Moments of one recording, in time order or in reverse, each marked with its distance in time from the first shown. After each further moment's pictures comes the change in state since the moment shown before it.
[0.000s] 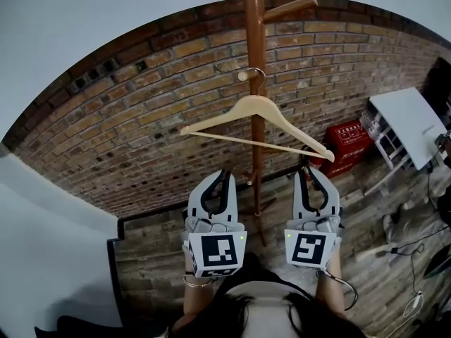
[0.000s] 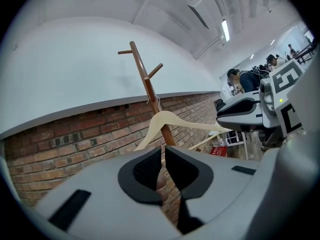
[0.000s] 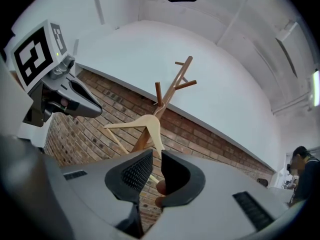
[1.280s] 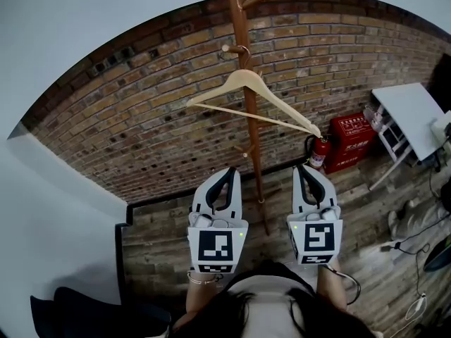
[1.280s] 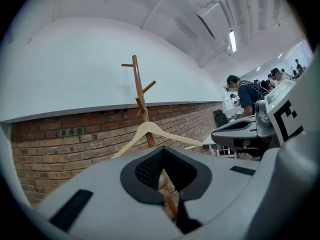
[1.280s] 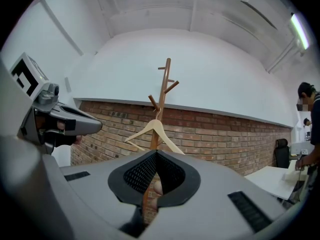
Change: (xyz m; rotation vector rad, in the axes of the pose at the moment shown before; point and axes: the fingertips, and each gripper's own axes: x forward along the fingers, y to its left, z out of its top) left arm -0.085 -0.068 0.041 -0.092 -0.045 -0.008; right arm -0.092 -0.002 -0.012 0.340 -0.051 0.141
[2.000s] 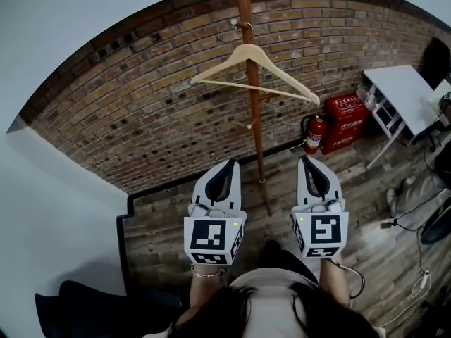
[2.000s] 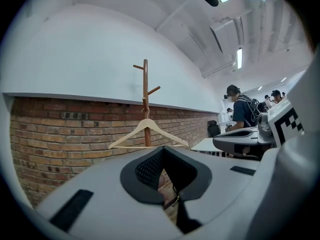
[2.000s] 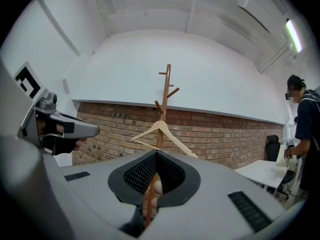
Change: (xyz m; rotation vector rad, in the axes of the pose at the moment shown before) left arm -0.082 -0.002 -0.017 -0.196 -0.014 -0.055; right arm -0.077 0.044 -0.001 0.027 0.026 -0.064
